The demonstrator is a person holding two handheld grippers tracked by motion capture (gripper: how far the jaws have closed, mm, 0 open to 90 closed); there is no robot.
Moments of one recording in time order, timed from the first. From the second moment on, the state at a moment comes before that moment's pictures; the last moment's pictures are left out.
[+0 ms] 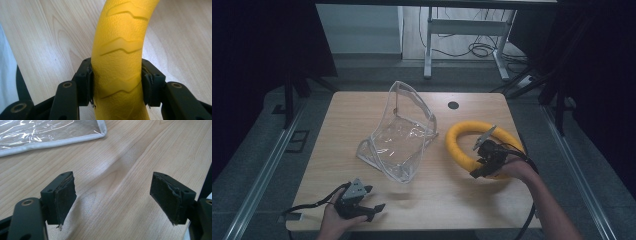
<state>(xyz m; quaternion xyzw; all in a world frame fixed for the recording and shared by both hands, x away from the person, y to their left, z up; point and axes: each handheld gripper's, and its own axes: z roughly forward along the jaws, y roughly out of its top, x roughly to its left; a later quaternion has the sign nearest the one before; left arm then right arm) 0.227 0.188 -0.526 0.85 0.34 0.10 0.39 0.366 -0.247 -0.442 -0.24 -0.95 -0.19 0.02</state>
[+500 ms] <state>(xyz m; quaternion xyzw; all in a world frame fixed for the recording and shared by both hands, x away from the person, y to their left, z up) 0.227 0.188 -0.526 0.85 0.34 0.10 0.39 0.370 -0.265 -0.413 -0.27 -0.92 -0.28 0.01</state>
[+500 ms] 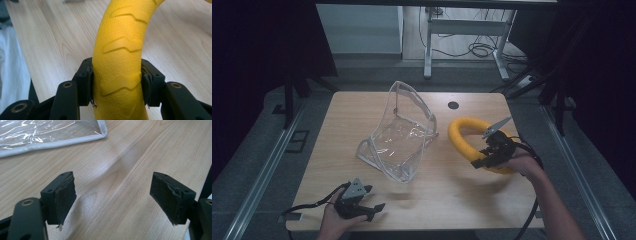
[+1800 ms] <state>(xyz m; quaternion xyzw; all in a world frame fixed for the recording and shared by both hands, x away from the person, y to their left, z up) 0.228 0.188 -0.525 0.85 0.34 0.10 0.39 0.368 -0.276 -0.370 -0.29 -0.81 -0.51 0.00</state>
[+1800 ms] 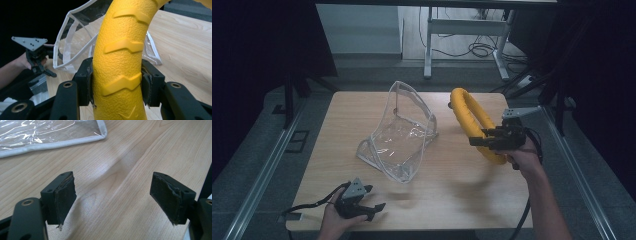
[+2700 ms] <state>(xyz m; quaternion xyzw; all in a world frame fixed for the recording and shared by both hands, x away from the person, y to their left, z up) 0.228 0.187 -0.527 0.85 0.34 0.09 0.39 0.368 -0.256 -0.363 -0.30 -0.73 -0.62 0.01</state>
